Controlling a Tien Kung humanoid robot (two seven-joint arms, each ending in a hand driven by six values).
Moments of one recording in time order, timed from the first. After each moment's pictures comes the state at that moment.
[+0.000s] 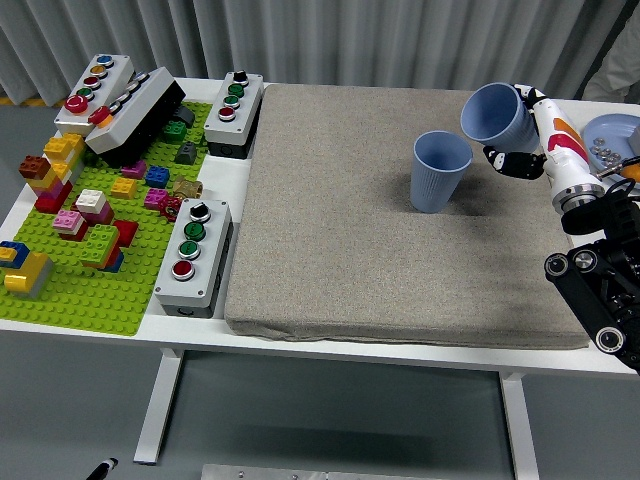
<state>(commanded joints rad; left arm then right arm) -0.09 0.10 -1.10 -0.18 1.03 -0.17 0.03 0.60 -0.13 1.08 1.06 -1.85 -0.38 -0.10</state>
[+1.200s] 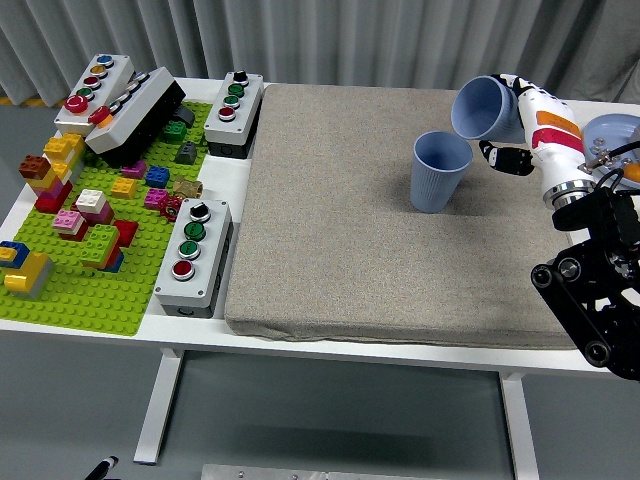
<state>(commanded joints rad) -0.10 0.10 -1.10 -0.18 1.03 -0.17 0.03 0.59 -0.14 1.04 1.12 -2.07 -0.40 -0.16</state>
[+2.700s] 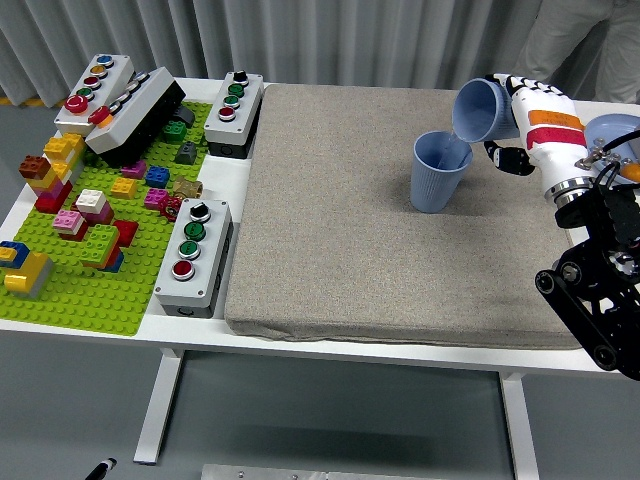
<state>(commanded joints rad) -0.10 0.10 -1.11 -0.18 1.04 -0.17 0.03 0.62 -0.20 0.96 1.14 -2.16 -0.40 -0.19</state>
